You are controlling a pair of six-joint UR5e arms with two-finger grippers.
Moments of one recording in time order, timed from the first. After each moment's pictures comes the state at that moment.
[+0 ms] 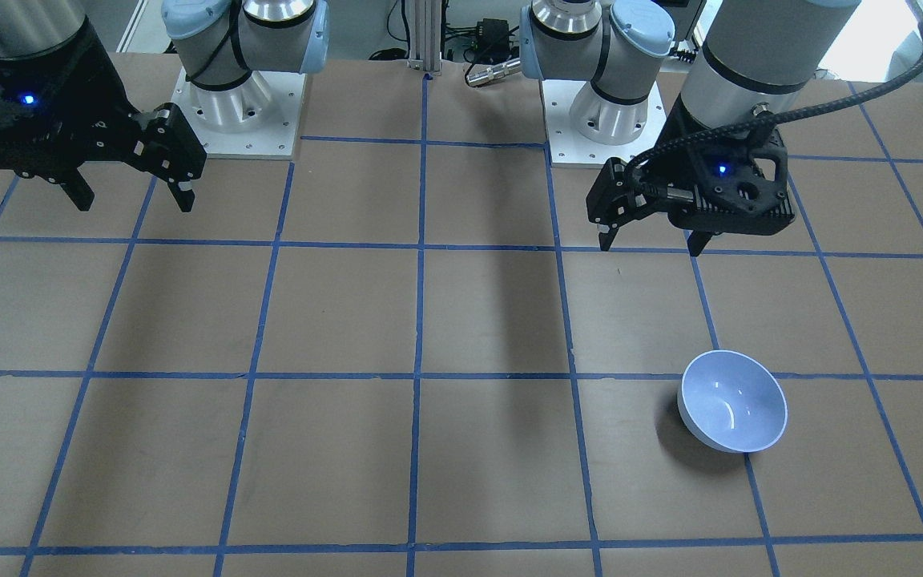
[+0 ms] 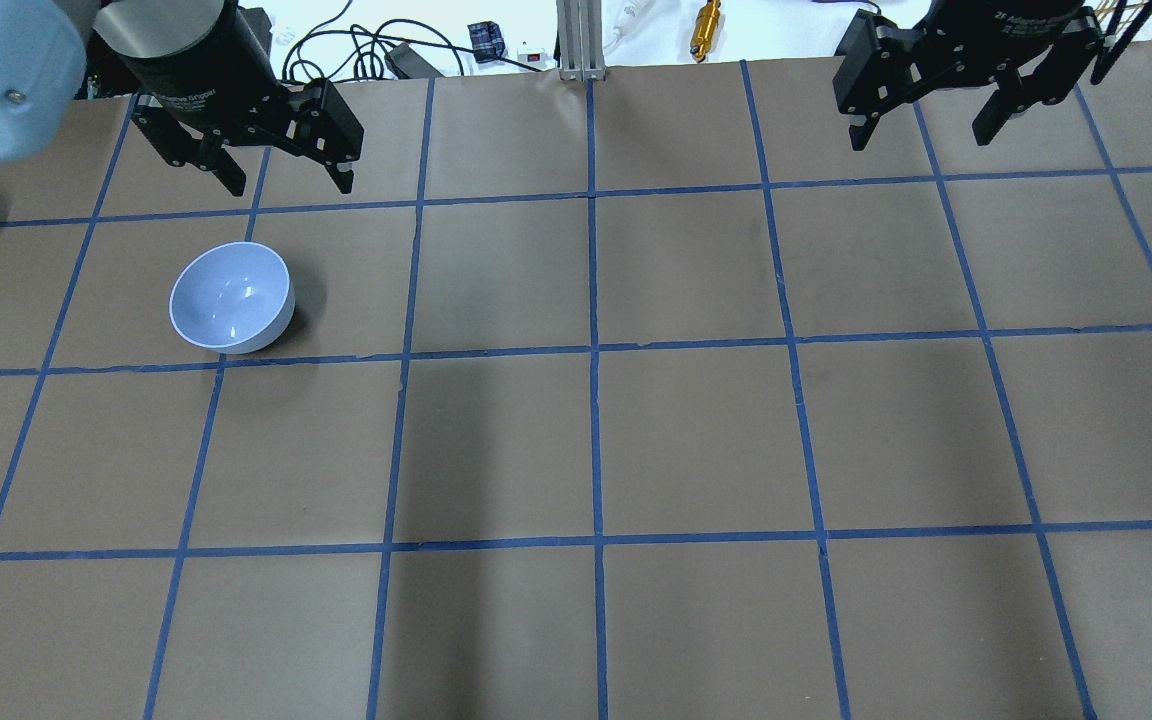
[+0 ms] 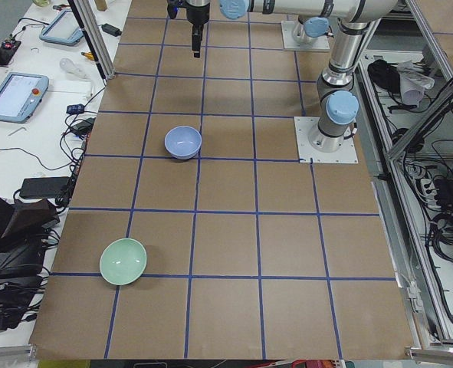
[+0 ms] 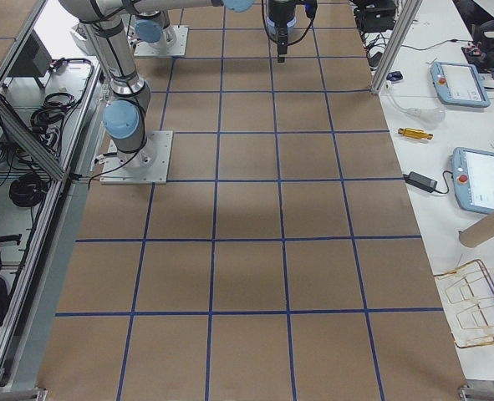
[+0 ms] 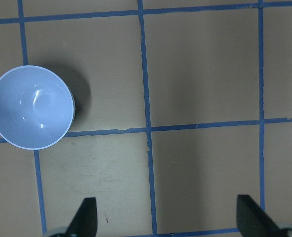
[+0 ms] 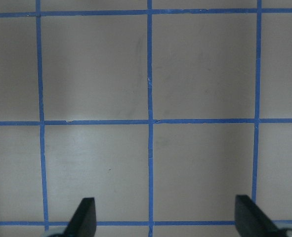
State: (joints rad) left arm -1.58 -1.66 -1.45 -1.54 1.55 0.04; right arm 1.54 -1.53 1.41 -1.53 -1.56 -0.03
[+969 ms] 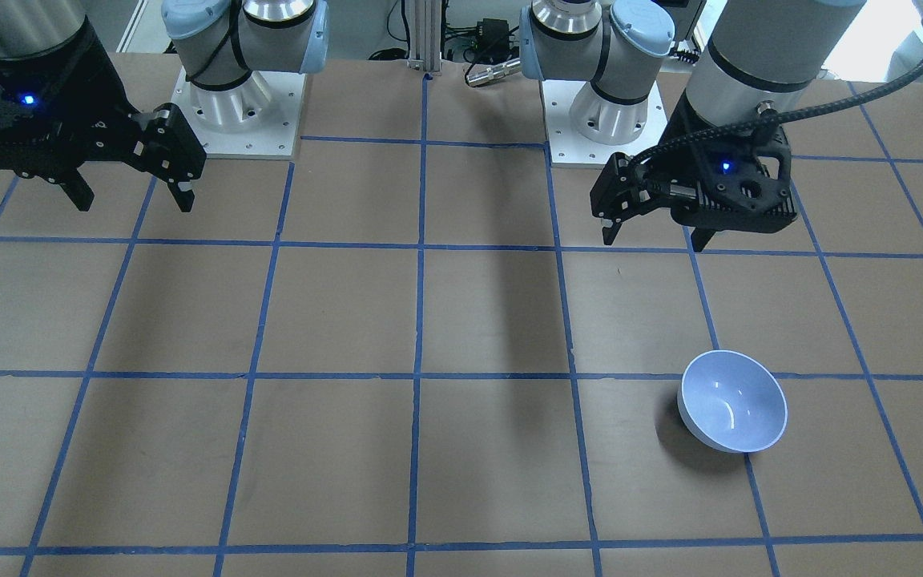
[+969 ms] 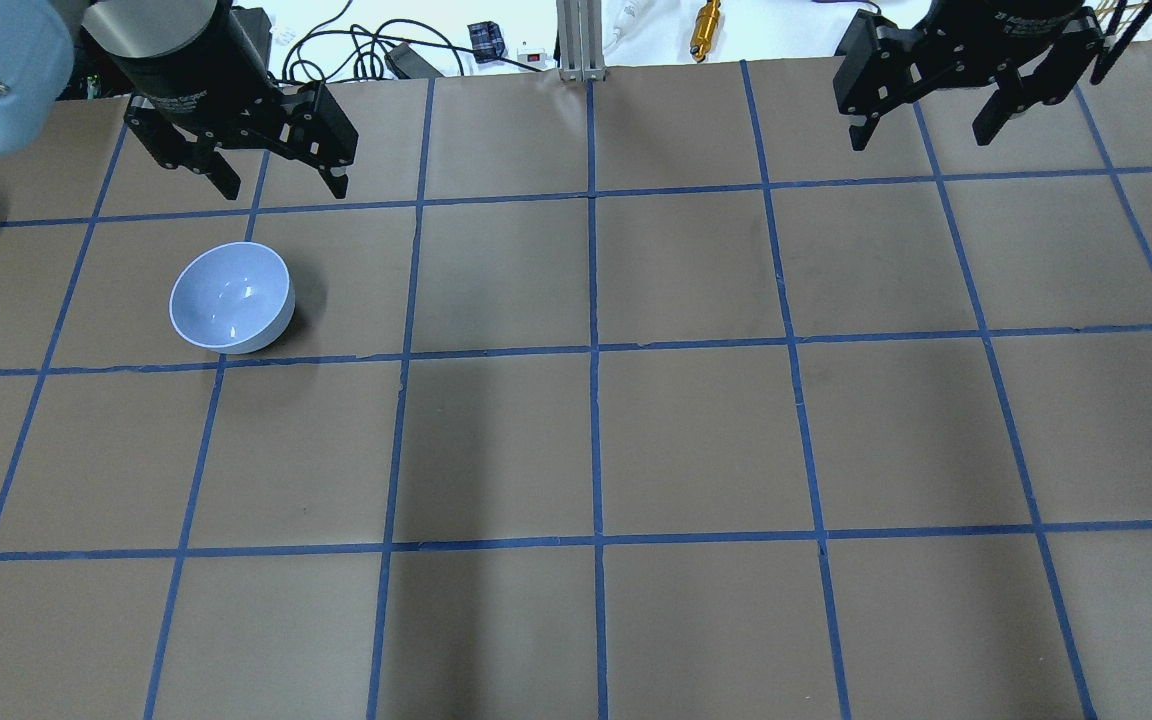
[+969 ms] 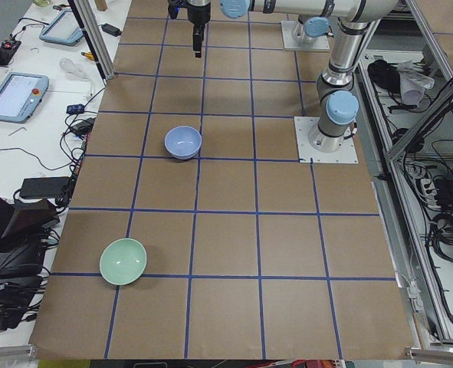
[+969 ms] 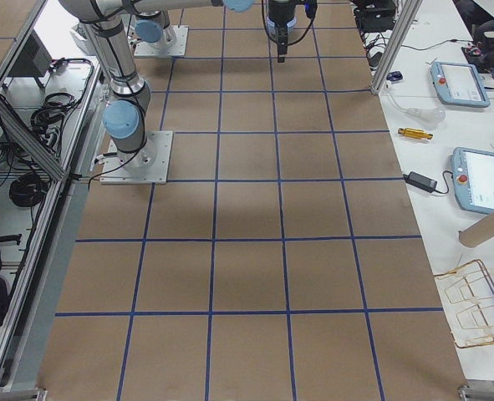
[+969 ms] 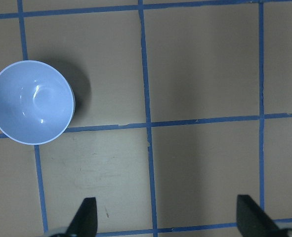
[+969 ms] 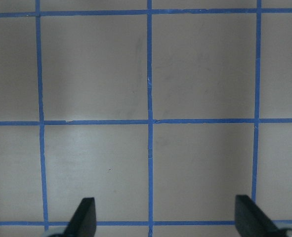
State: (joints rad) left arm -1.56 -1.67 -1.43 -1.60 1.56 0.08; right arm 1.54 -1.53 1.41 -1.53 -1.56 -0.03
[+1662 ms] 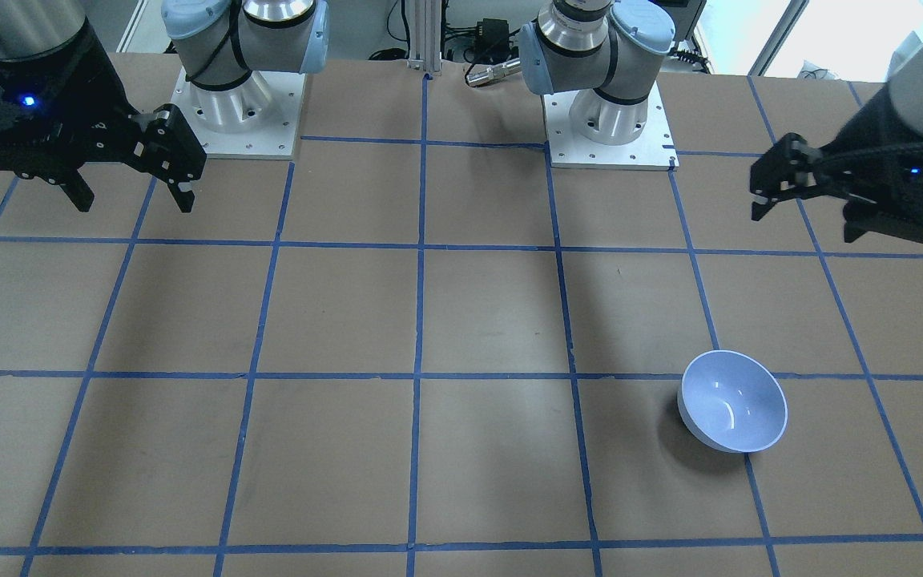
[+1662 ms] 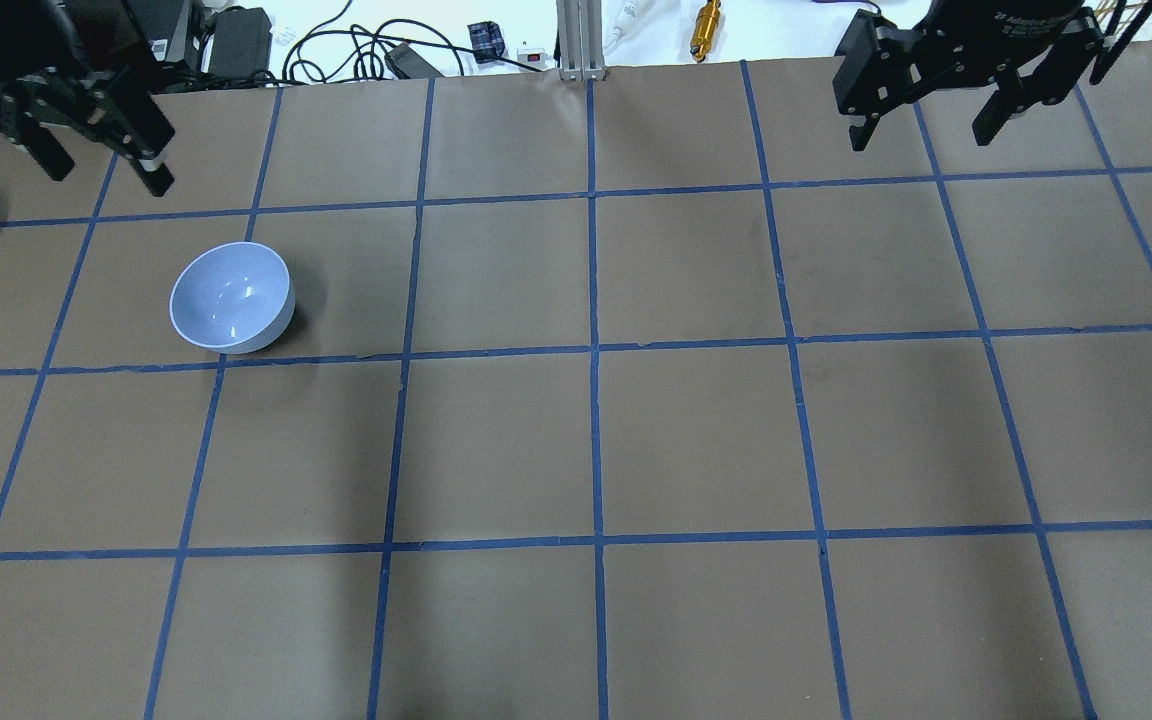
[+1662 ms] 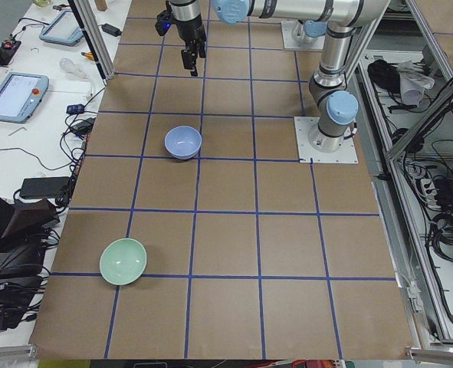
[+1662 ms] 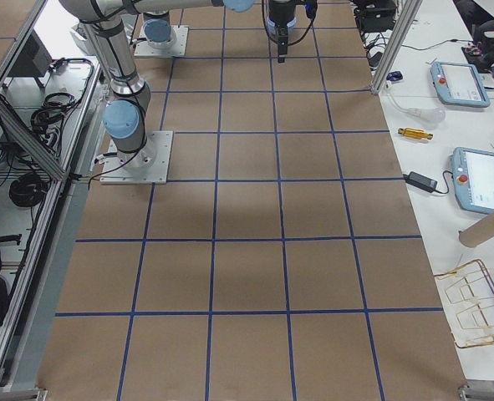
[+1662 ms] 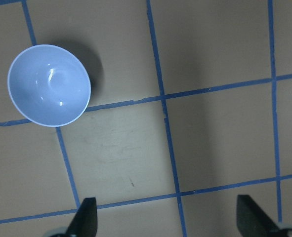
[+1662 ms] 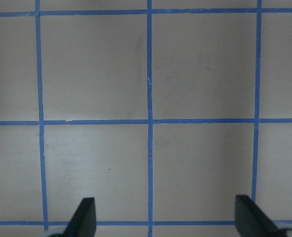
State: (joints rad) left arm -1.29 -1.74 -1.24 -1.85 1.64 0.57; right arm 1.54 -1.52 1.41 -1.53 -1.56 -0.04
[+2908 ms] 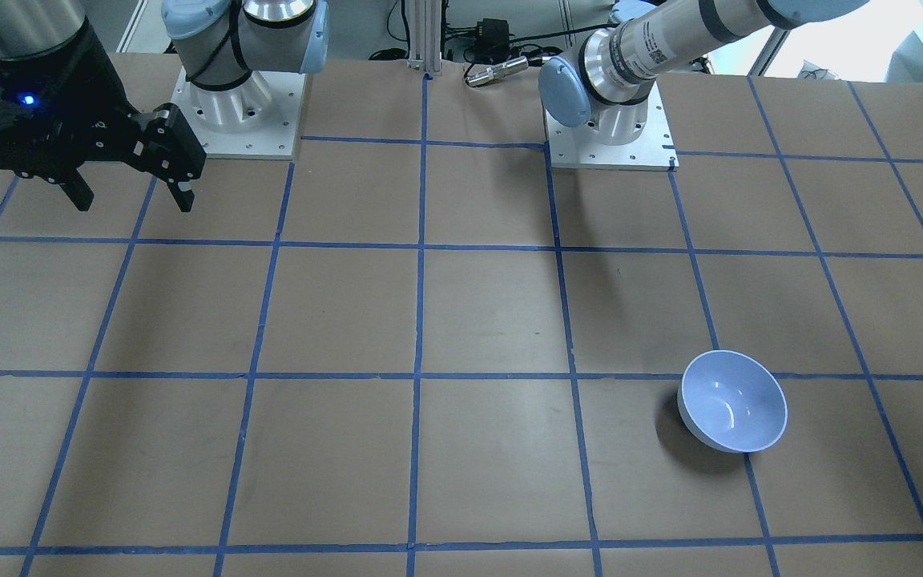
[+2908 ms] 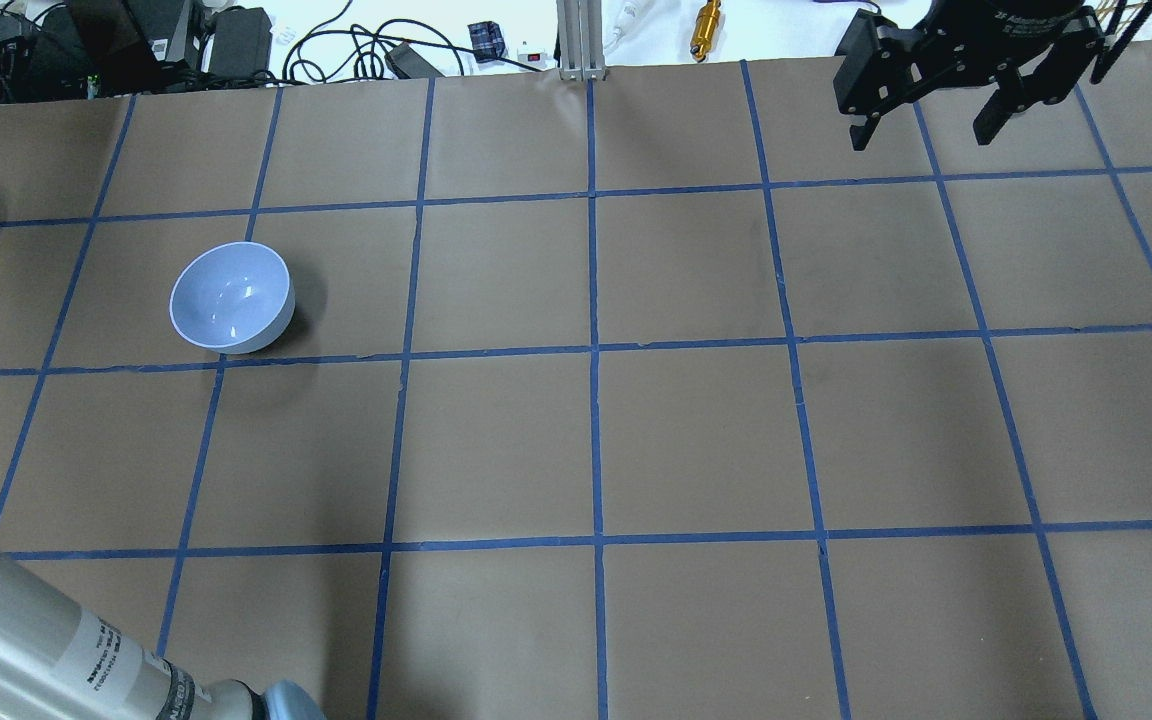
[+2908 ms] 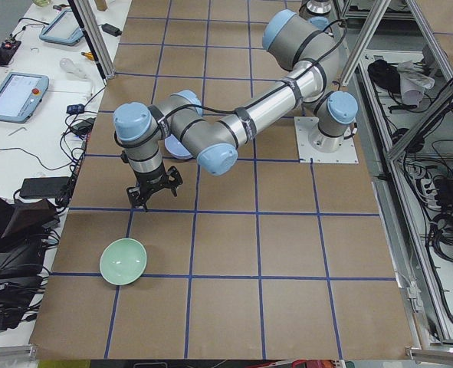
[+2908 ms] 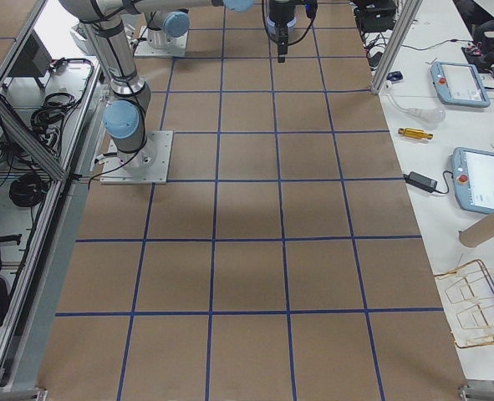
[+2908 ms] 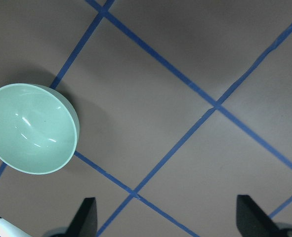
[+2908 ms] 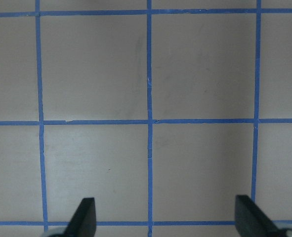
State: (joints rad) left arm -0.84 -2.26 -0.92 -1.43 1.72 1.86; right arm 1.54 -1.53 1.41 -1.53 -1.56 -0.04
